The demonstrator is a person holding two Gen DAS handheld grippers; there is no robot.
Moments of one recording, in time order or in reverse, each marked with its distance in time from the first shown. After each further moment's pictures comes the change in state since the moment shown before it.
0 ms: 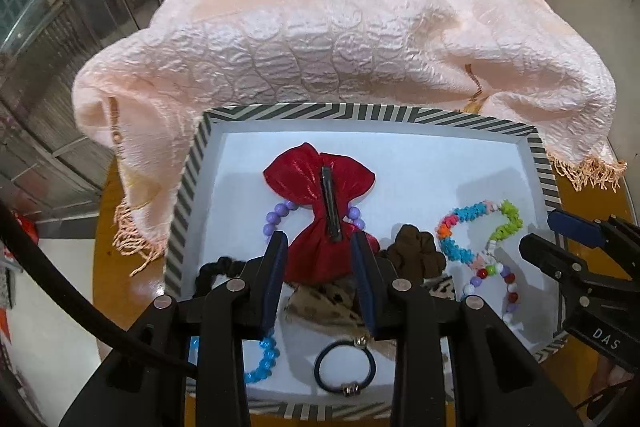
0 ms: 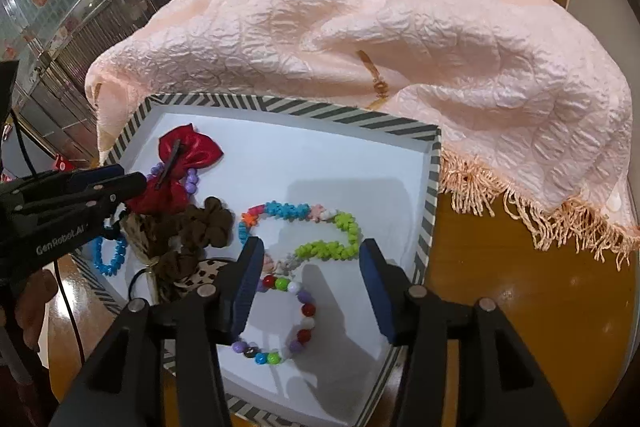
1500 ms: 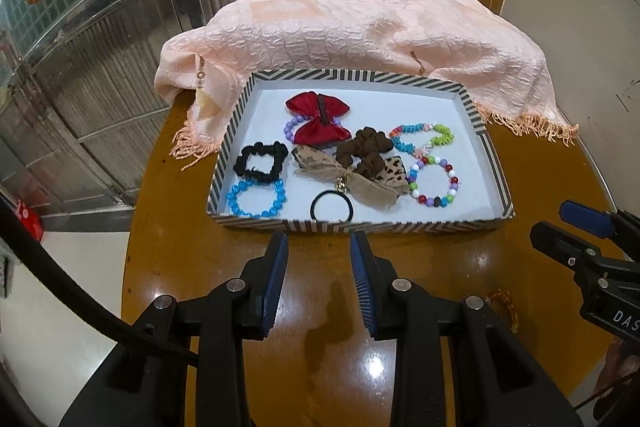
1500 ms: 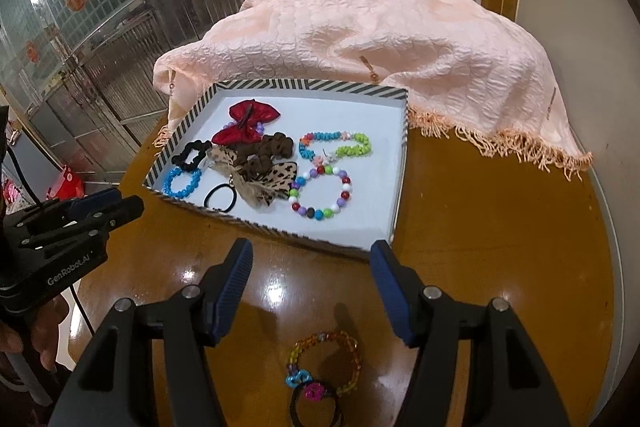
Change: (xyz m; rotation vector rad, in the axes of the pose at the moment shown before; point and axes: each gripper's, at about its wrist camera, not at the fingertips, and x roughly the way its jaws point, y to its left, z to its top) left arm -0.122 0.000 -0.135 -0.019 -0.112 -0.006; right arm -0.124 0.044 -0.117 0.018 -0.119 -0.022
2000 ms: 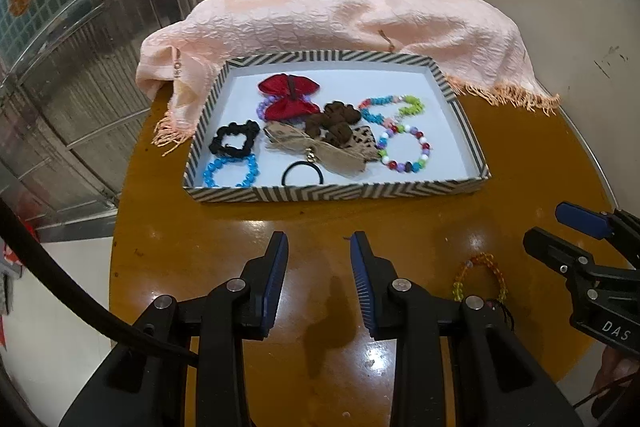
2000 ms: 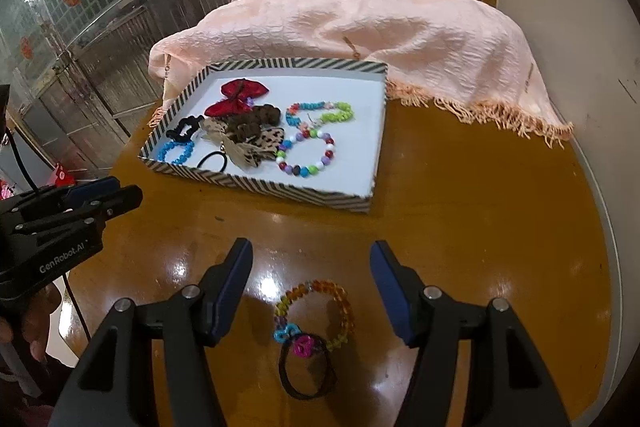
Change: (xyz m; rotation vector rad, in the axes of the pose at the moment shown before) left arm -0.006 -0.024 -0.024 0.066 0.018 -0.030; right arm -0.017 -0.008 -0.044 0.016 0.009 -0.038
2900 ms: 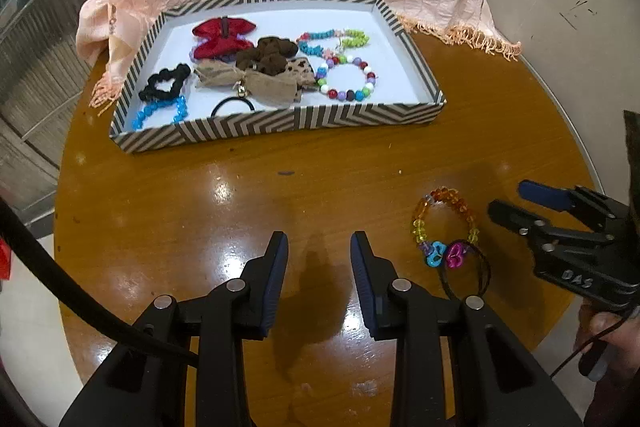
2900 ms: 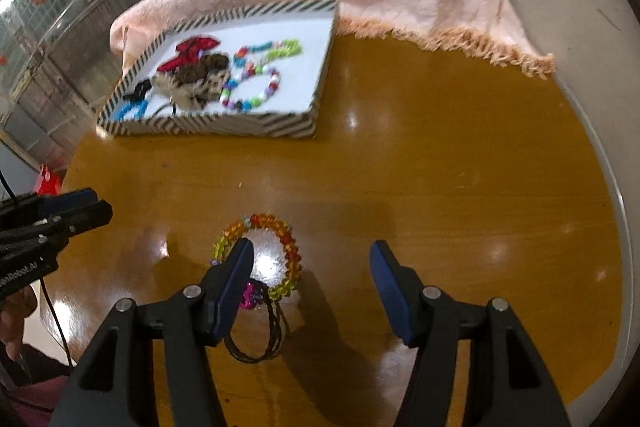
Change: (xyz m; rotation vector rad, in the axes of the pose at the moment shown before) left arm 0.027 -0.023 -0.033 0.056 0.149 -0.160; right arm 0.031 -0.040 -0.042 0.064 0.116 -0.040
